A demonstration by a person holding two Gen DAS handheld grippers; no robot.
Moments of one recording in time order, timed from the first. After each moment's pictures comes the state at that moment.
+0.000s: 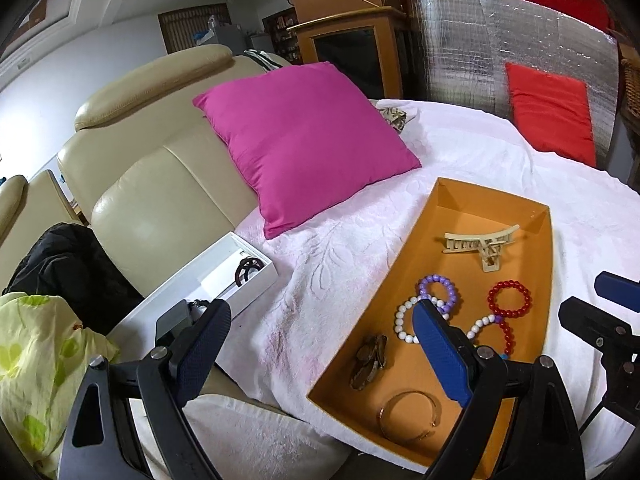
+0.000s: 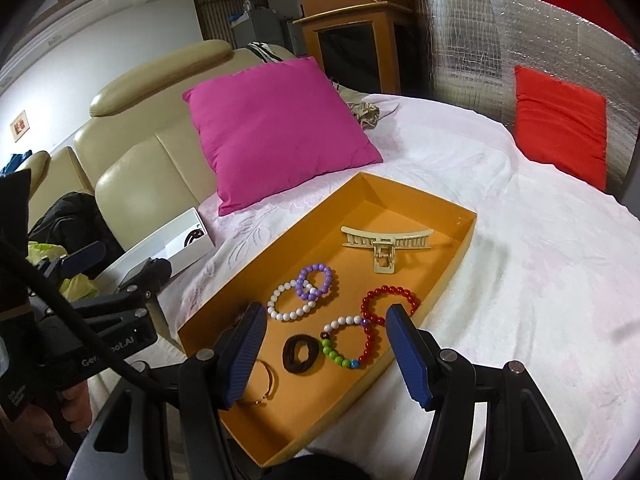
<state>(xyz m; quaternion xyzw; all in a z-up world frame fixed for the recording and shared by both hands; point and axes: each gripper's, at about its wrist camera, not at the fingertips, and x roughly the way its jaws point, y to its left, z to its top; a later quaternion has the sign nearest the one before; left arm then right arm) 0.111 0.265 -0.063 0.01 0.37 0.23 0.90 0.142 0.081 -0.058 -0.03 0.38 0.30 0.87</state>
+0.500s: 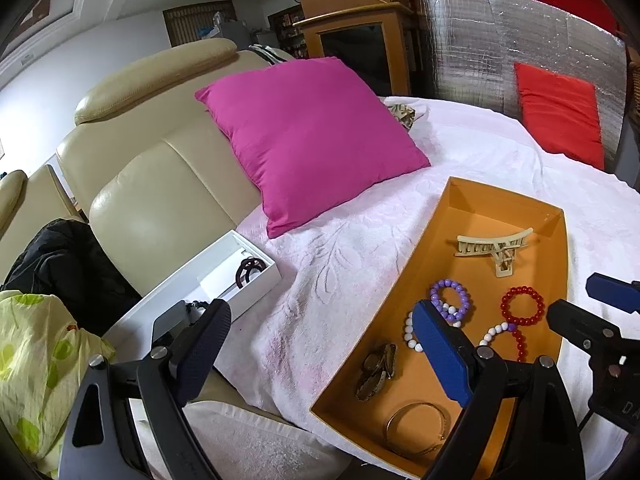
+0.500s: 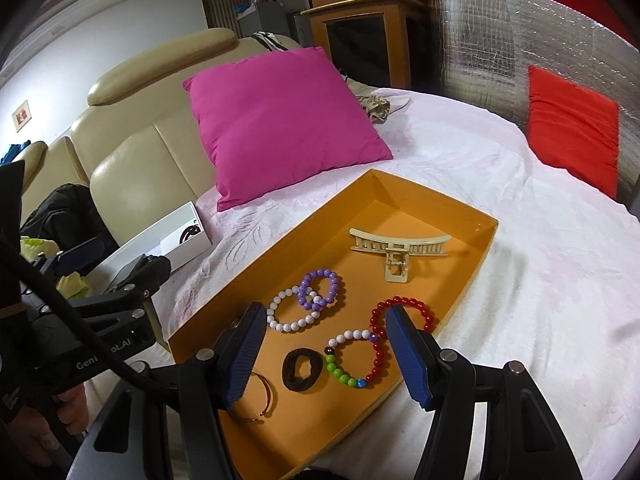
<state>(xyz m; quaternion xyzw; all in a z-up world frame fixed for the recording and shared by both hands) 0.120 0.271 -0.070 0.01 0.36 0.24 0.90 0.161 0.104 -0.072 -0.04 0.39 0.32 0.87</state>
